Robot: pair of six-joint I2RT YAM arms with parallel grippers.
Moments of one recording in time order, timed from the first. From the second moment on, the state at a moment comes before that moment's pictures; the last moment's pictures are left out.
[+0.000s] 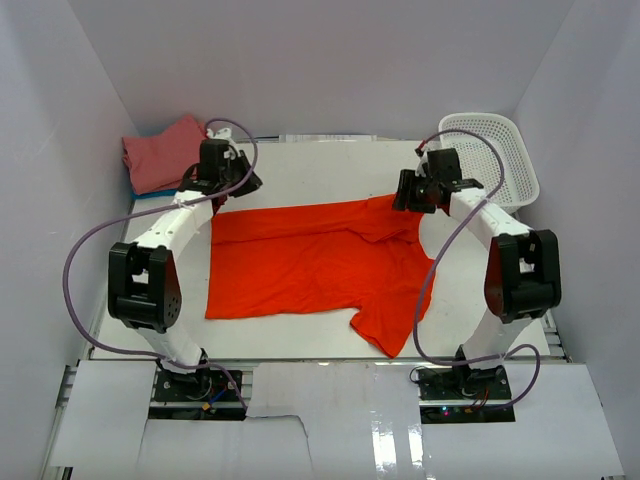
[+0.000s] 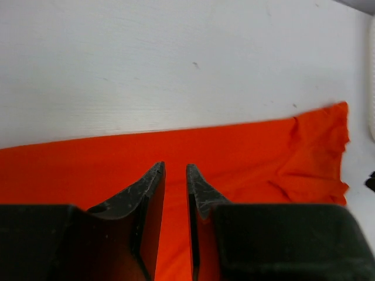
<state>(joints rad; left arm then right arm) -0.15 1.69 1.31 -0.20 0.10 -0.44 0.19 1.76 1.31 -0.37 -0.20 0.21</state>
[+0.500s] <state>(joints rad) -0.31 2.00 1.45 -0.12 0.25 -0.51 0.24 1.34 0.90 -0.22 -0.30 0.29</state>
